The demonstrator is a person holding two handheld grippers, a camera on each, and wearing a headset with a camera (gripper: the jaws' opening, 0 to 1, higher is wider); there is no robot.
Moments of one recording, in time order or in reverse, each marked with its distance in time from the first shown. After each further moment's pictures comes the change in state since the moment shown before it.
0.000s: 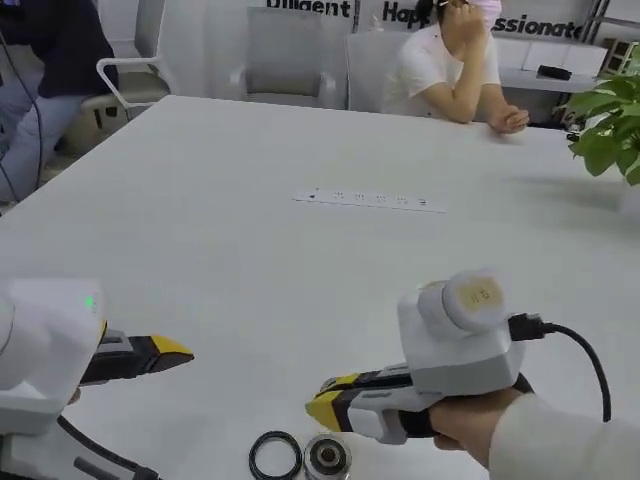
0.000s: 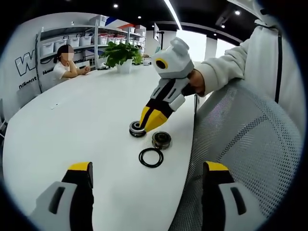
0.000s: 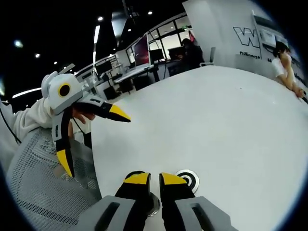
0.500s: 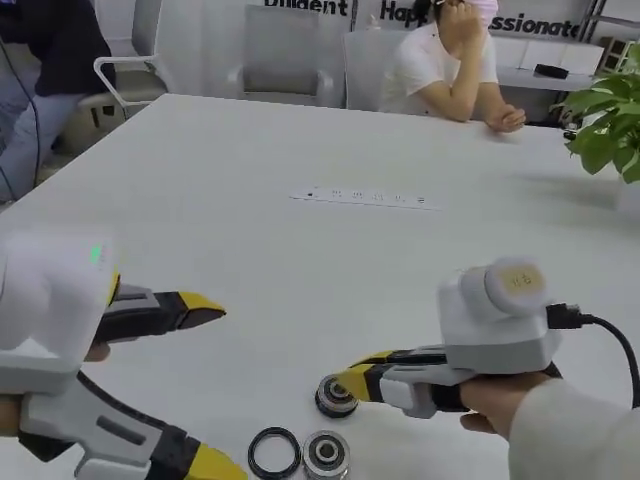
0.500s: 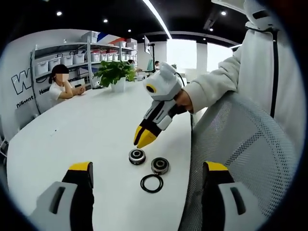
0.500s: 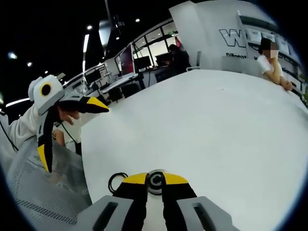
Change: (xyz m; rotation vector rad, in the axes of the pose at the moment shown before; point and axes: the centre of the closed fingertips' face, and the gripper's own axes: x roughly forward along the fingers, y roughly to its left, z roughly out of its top) left arm -0.003 -0.006 0.059 0.109 -0.118 -0.020; right arm -0.018 -0.035 0.001 0.052 -0.056 -0.081
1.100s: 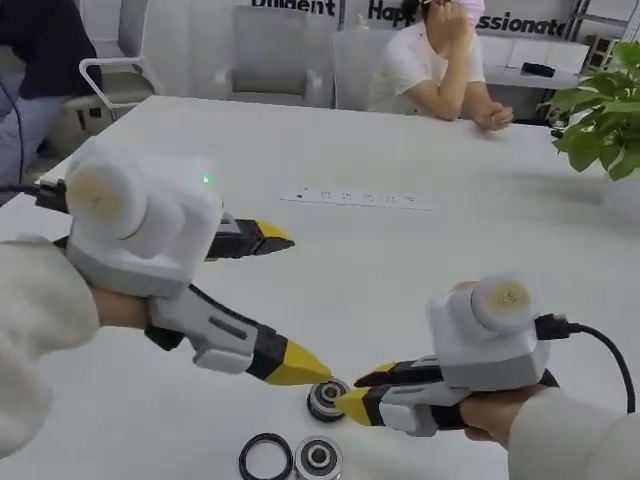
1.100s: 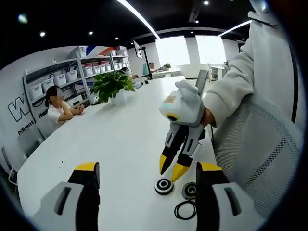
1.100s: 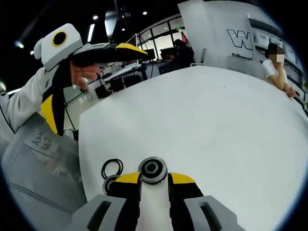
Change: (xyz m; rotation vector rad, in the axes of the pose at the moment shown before) left arm 0.061 0.047 0.051 0.162 -0.020 0.034; right arm 0.003 -0.005 -0.021 -0.073 0.071 0.001
